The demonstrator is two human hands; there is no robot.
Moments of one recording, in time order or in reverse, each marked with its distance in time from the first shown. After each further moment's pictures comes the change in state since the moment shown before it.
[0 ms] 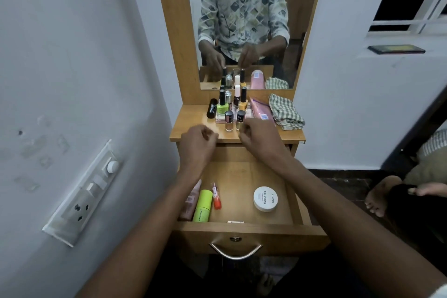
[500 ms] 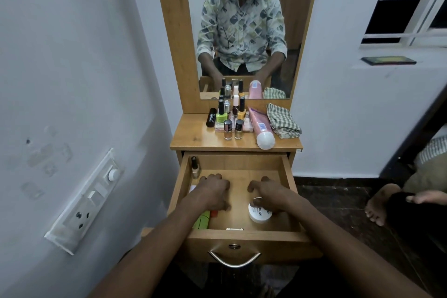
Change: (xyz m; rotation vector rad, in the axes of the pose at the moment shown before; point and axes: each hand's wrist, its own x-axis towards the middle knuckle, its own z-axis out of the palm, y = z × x) left_hand -0.042 -0.037 0.043 0.716 -0.818 0.354; right_hand -0.067 0.064 0.046 -0.154 -0.768 0.111
